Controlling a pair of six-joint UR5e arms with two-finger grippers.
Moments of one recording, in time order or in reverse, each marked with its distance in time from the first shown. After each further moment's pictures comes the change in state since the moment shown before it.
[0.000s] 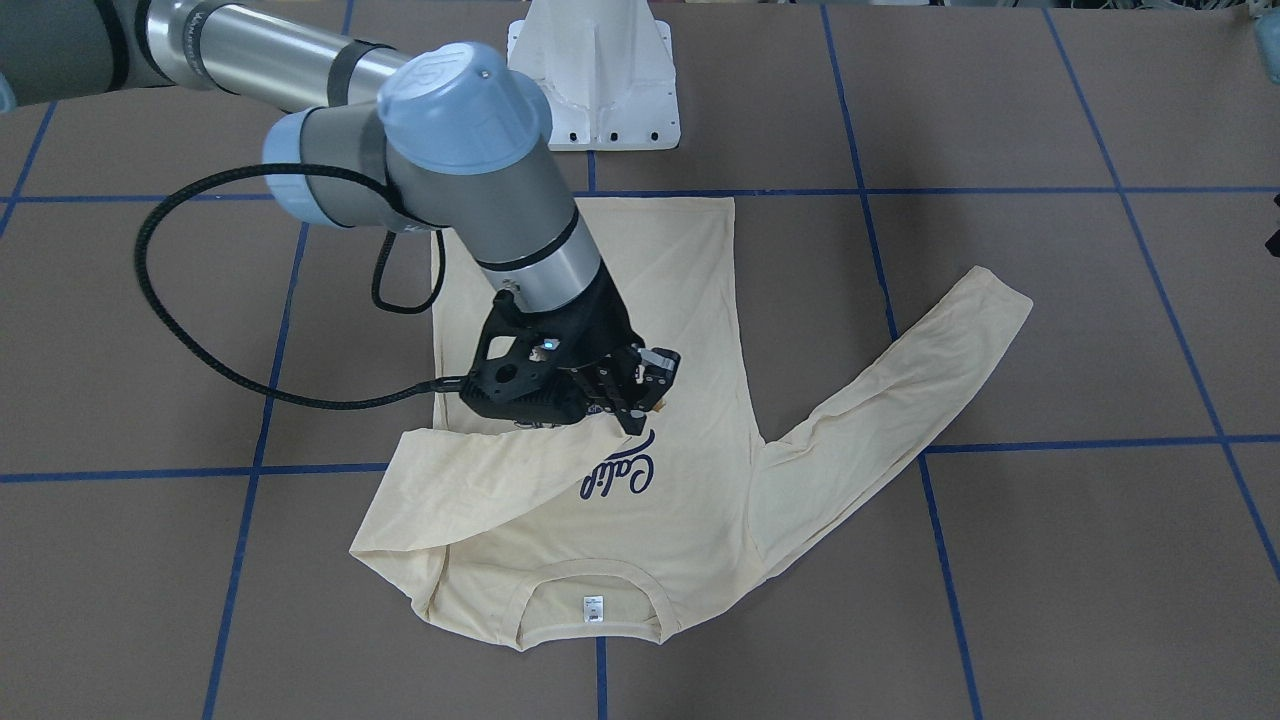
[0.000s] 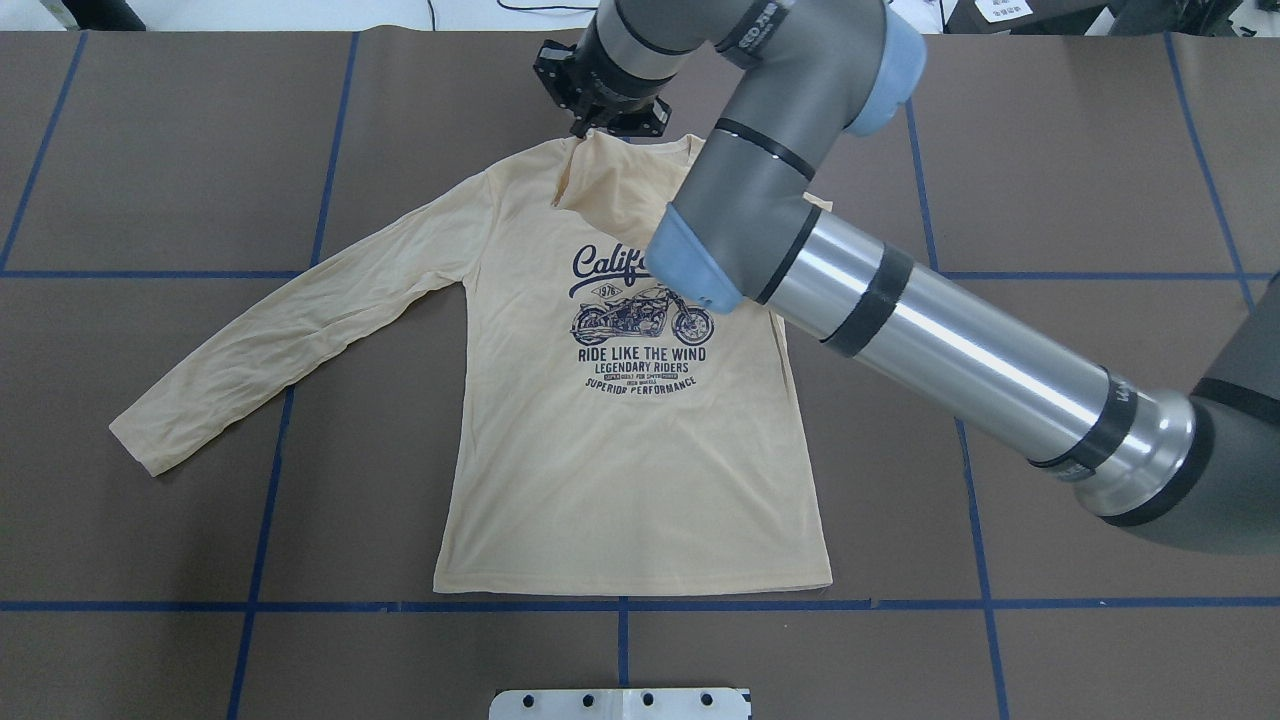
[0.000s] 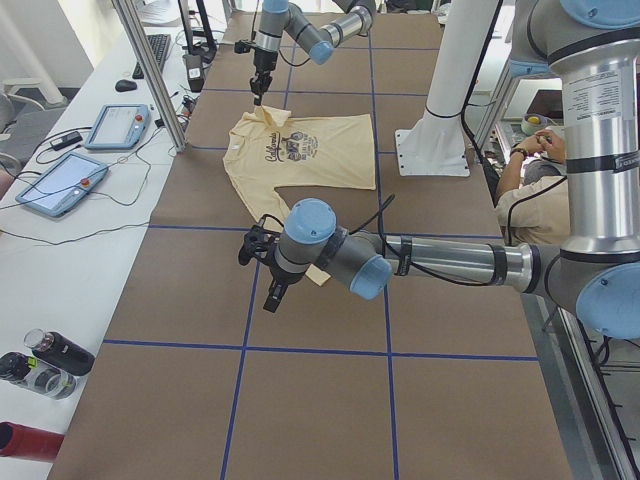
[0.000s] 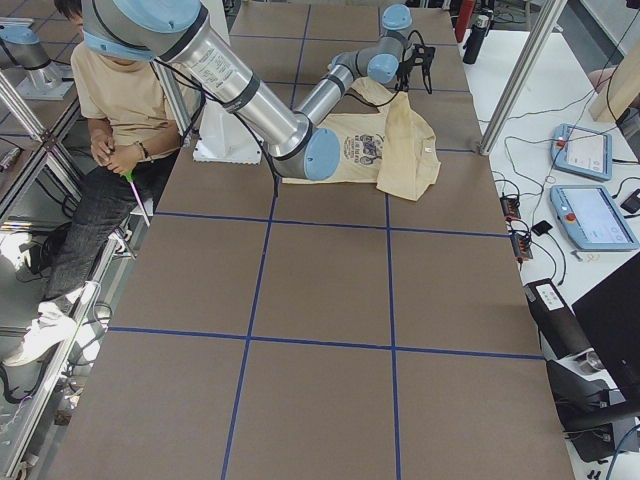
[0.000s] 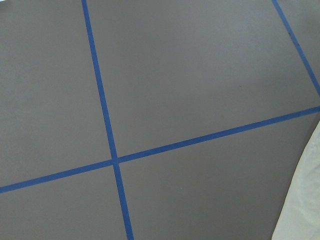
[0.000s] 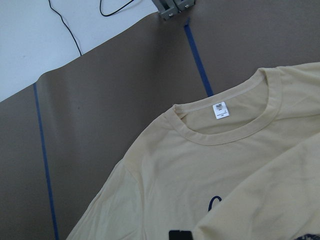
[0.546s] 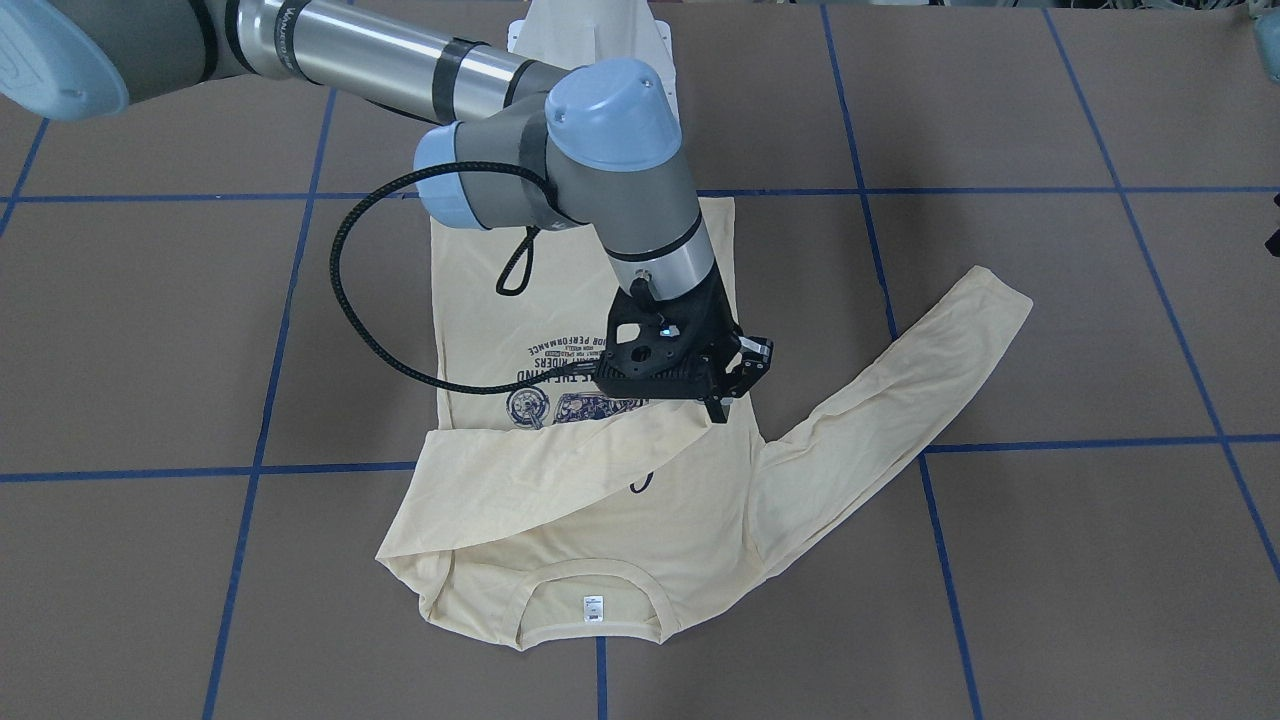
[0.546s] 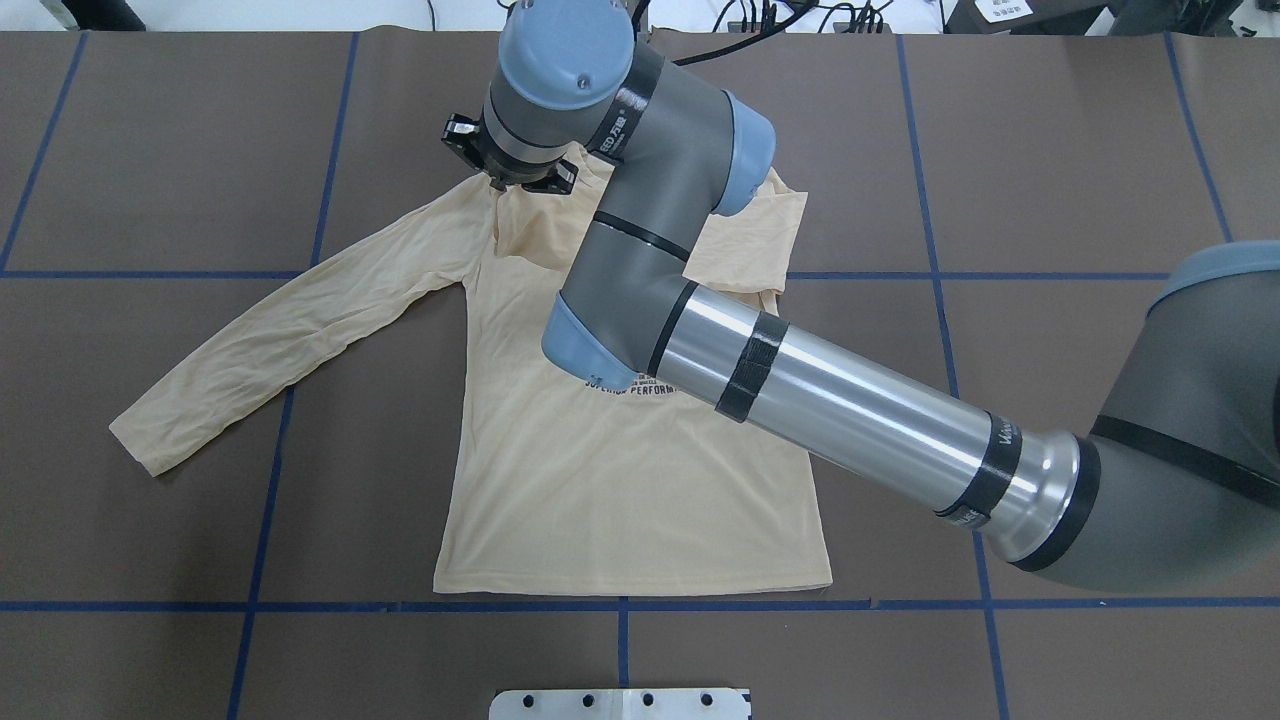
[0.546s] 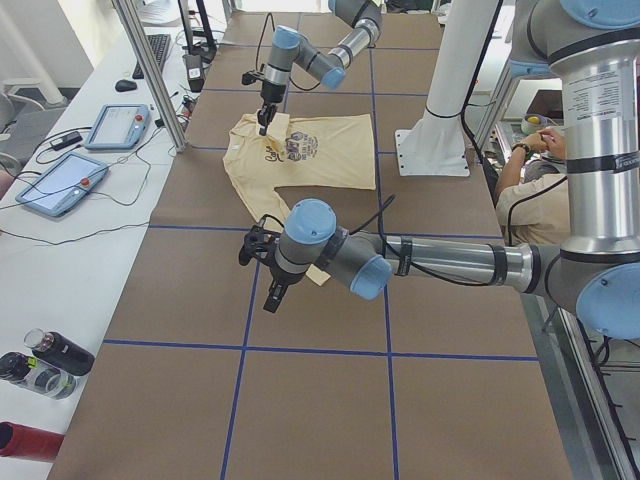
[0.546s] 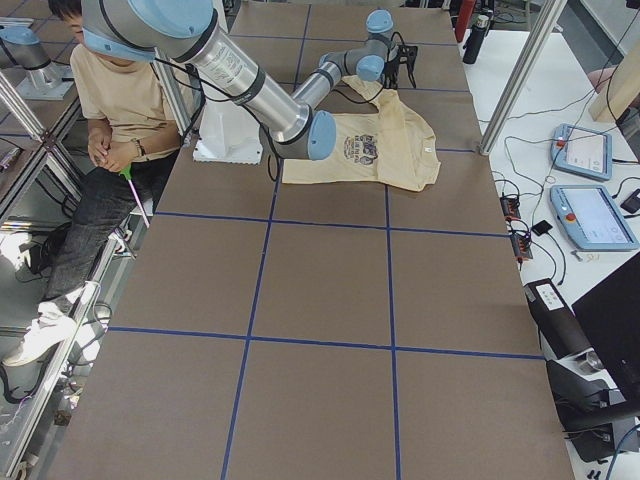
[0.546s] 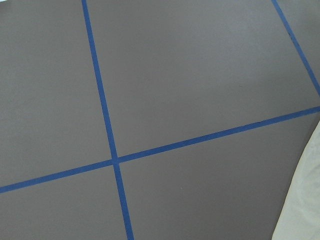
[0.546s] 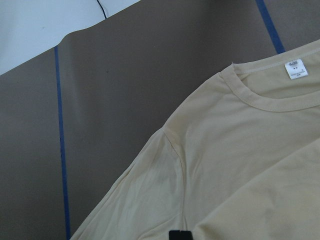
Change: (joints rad) left arm 0.000 0.001 0.000 0.000 0.001 0.000; right arm -0.118 0.093 -0.196 0.128 -0.145 0.001
